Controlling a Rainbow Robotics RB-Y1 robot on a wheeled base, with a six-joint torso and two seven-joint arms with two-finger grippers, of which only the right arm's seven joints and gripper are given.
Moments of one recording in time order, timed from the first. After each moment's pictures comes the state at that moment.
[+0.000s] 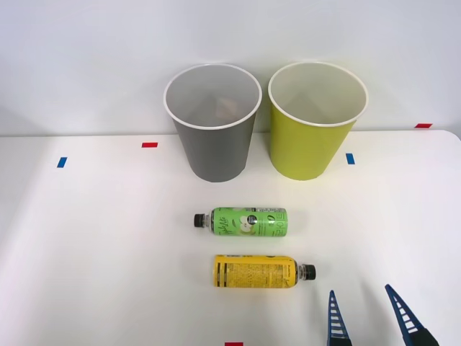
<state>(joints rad) 0.79 -0.26 0.35 -1.77 -0.18 -0.74 1.75</state>
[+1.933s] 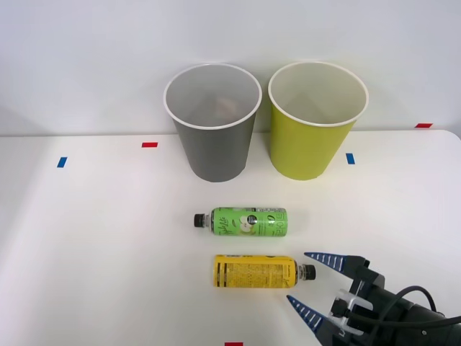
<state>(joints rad) 0.34 -1.11 0.61 -2.30 -0.14 0.07 1.72</state>
